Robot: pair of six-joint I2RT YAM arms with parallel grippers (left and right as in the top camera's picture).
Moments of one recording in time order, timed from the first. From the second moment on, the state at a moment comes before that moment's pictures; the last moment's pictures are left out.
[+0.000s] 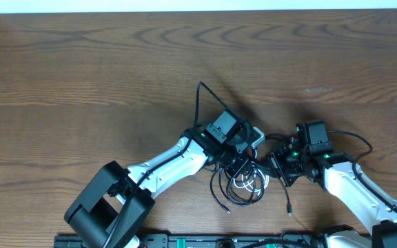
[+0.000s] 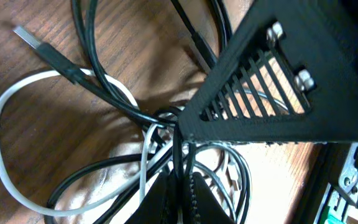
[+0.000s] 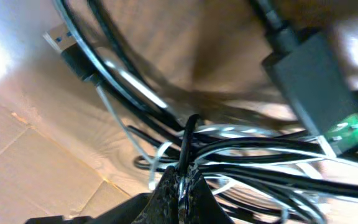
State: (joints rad) left arm -0.78 1.72 0.96 -0.38 0.52 -0.05; right arm 0.22 1.35 0.50 -0.37 -0.63 1.25
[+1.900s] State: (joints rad) left arm -0.72 1.57 0.96 -0.36 0.55 -0.14; right arm 0.13 1.34 0.50 -0.31 -0.83 0.97
